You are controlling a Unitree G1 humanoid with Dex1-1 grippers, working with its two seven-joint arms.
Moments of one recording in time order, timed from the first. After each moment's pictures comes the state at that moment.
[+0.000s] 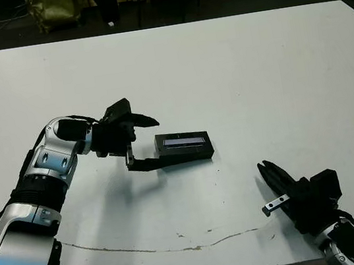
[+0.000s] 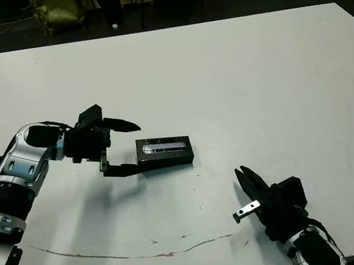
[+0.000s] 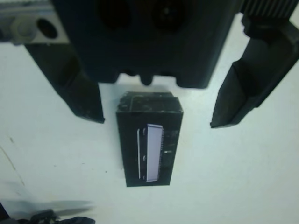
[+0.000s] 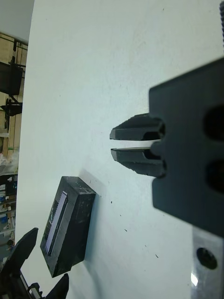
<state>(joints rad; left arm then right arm) -0.75 0.47 -0.29 0.65 -0.09 -0.01 -1.32 0.38 -0.27 0.02 -0.38 0.15 0.08 0.32</state>
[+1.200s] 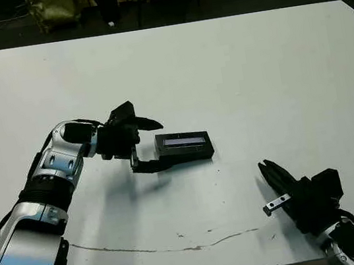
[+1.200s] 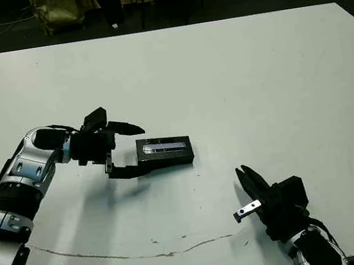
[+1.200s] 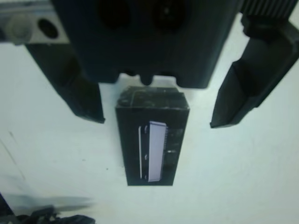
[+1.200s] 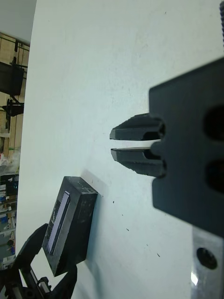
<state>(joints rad) -0.75 0.44 -0.29 0.70 -0.07 -0.03 -1.32 0.39 -0.27 0.02 -0.39 0.15 0.09 0.32</state>
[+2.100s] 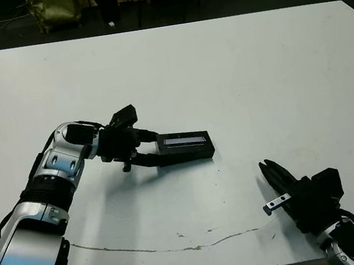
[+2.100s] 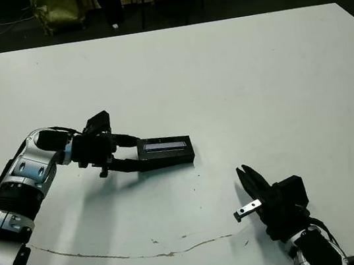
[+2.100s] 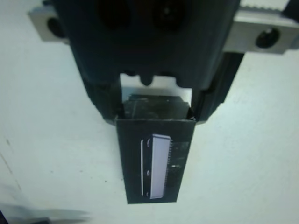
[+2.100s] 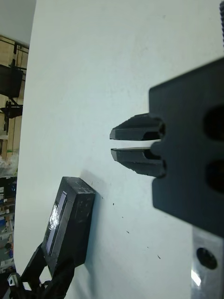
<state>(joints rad) -0.74 0.41 -0.27 0.71 -0.07 0.00 -1.31 0.39 -0.27 0.02 -0.41 0.14 0.11 0.31</state>
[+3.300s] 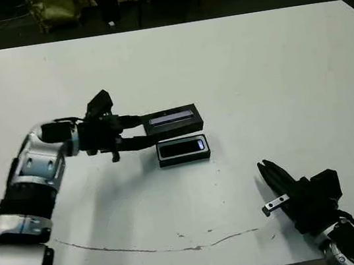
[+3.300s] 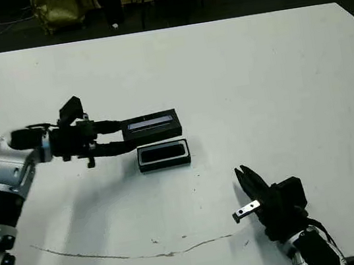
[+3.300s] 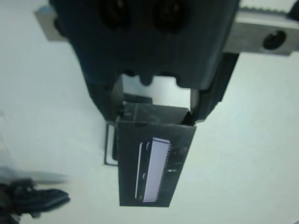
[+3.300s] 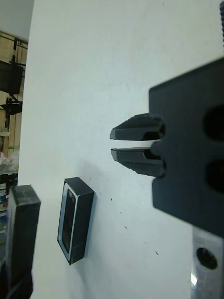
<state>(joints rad) -0.72 0.55 -0.20 0.48 -0.14 0.18 -1.30 0.38 -0.27 0.04 -0.37 0.15 0.06 0.32</state>
